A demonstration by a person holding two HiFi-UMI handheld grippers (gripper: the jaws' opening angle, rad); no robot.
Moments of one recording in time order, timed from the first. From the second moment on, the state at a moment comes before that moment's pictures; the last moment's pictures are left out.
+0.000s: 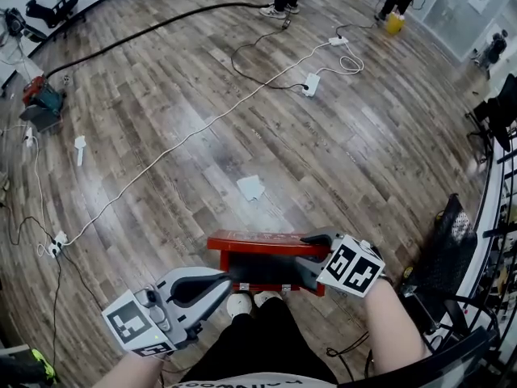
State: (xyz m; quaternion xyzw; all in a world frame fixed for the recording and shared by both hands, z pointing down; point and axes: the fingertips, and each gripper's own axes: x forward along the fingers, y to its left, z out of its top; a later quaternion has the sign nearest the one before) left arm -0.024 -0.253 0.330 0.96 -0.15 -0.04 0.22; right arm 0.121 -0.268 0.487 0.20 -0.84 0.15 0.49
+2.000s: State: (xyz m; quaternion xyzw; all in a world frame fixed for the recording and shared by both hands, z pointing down) left arm 0.008 -0.272 0.341 0.93 -0.27 0.00 0.24; right arm 0.158 -0.427 0.548 0.16 -0.84 0.13 0.50
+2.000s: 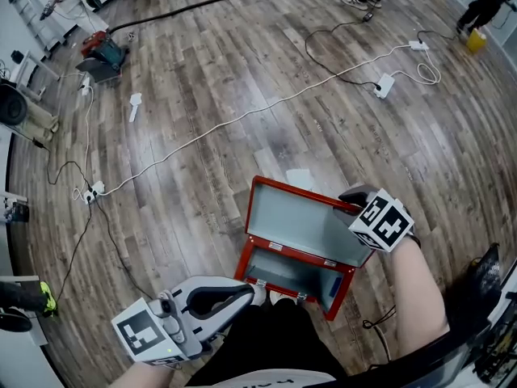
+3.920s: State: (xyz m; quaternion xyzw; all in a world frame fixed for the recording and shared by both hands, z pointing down) left arm 0.002 -0.258 0.300 0.94 -0.25 -0.04 0.23; right arm 0.144 -0.384 0.405 0.27 -0.90 0.04 0.34
